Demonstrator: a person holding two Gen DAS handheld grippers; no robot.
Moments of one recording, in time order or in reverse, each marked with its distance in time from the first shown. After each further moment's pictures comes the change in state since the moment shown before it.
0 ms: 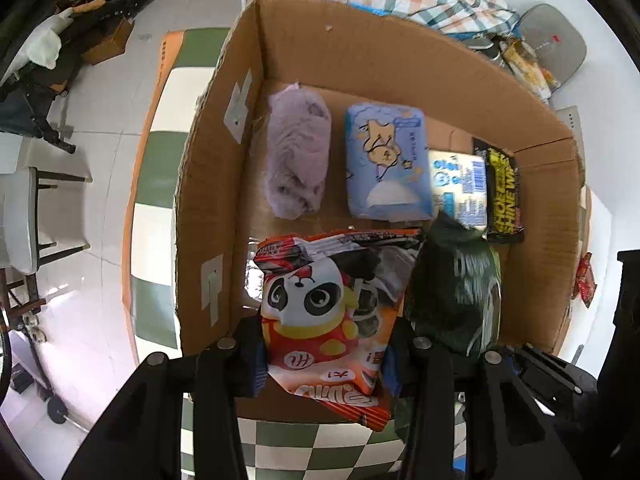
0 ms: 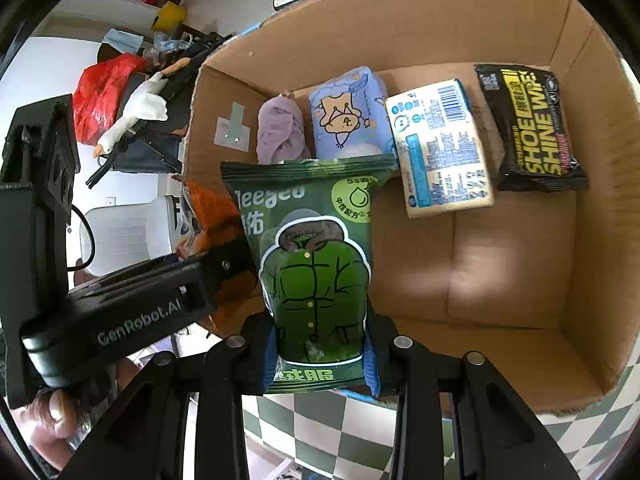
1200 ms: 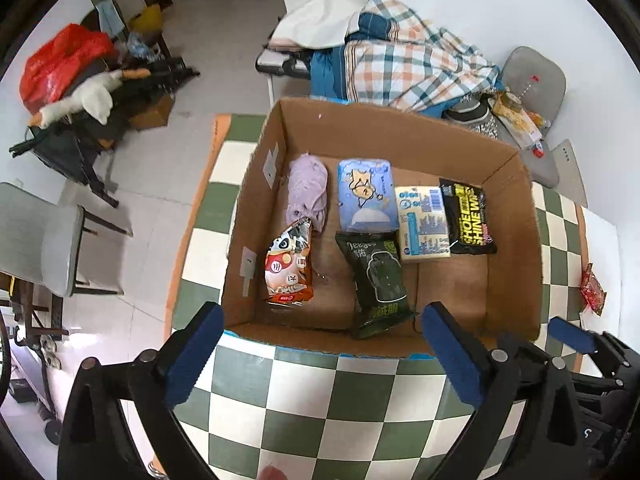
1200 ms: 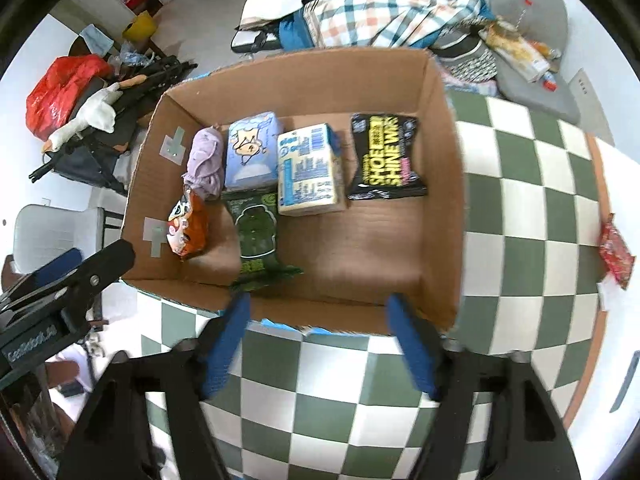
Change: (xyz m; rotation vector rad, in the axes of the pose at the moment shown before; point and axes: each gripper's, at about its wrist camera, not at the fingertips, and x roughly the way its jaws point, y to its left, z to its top) left arm -0.079 -0.031 -0.087 0.022 -0.372 0.120; right arm -0.103 -0.022 -0.064 -0.087 -0.203 -0.338
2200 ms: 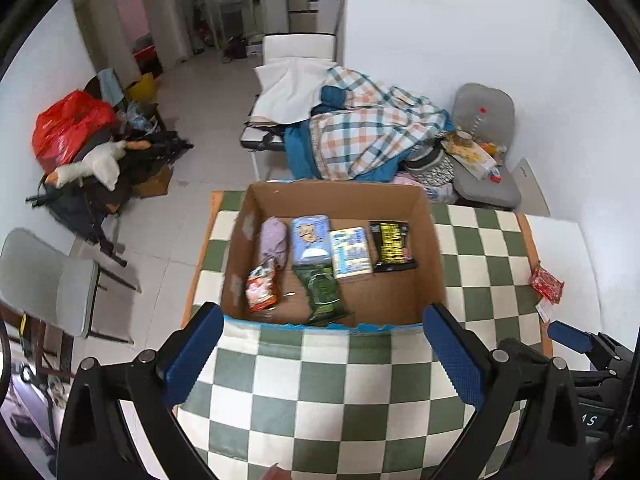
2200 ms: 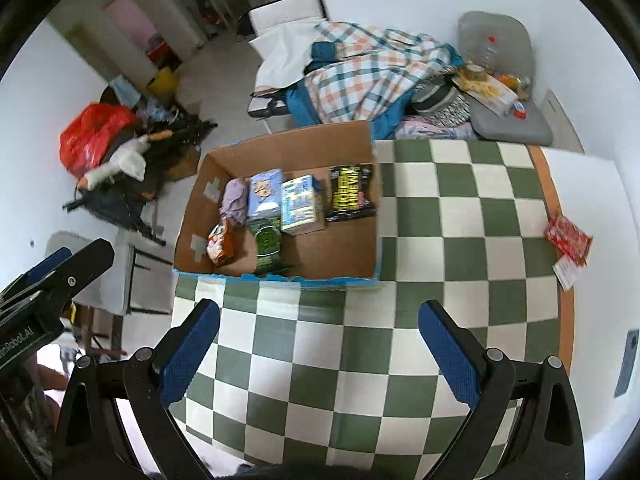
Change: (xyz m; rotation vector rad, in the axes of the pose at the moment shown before) left arm -0.138 -0.076 -0.047 0.119 -0.236 -0.006; right arm -0.157 -0.071 -0.089 0.048 -0.224 0.083
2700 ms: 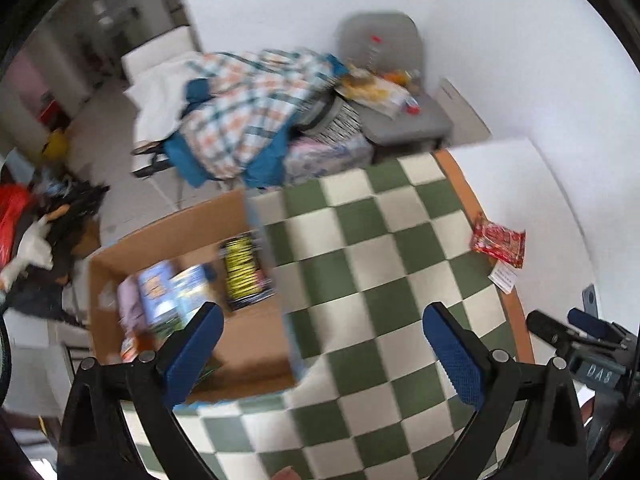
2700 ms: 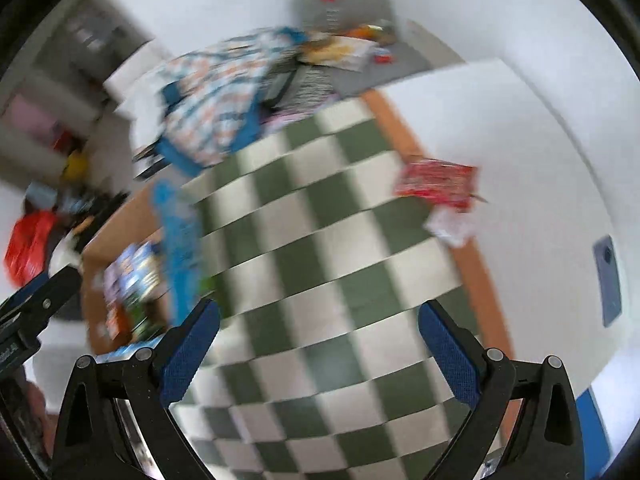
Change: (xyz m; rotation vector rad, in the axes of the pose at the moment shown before) left arm 0.118 -0.233 0.053 0.346 0.154 -0.128; right arm 0.004 -0.262 0.006 0.429 0.004 -0.183
